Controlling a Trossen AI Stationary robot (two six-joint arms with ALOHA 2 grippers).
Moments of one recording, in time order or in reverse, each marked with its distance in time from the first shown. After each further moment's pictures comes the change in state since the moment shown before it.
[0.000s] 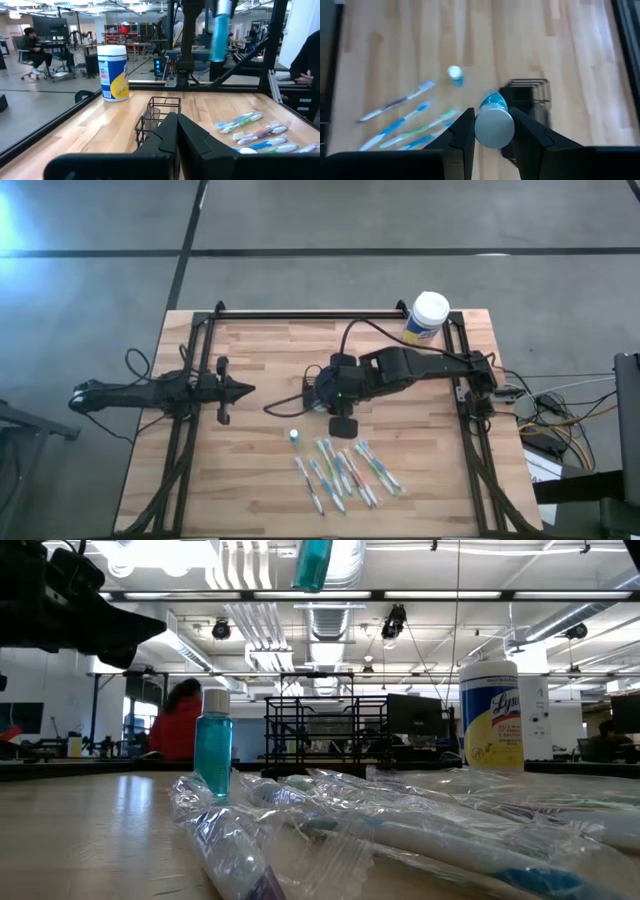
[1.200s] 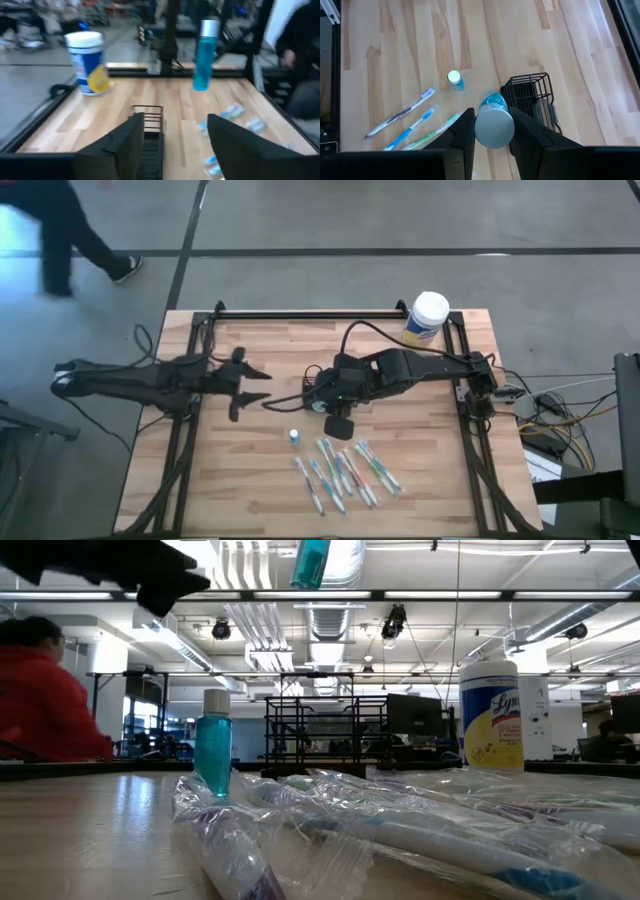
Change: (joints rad) left arm 0.001 0.448 0.431 -0.067 0.082 -0.020; right arm 0.031 0.001 0.000 0.009 0.030 0.133
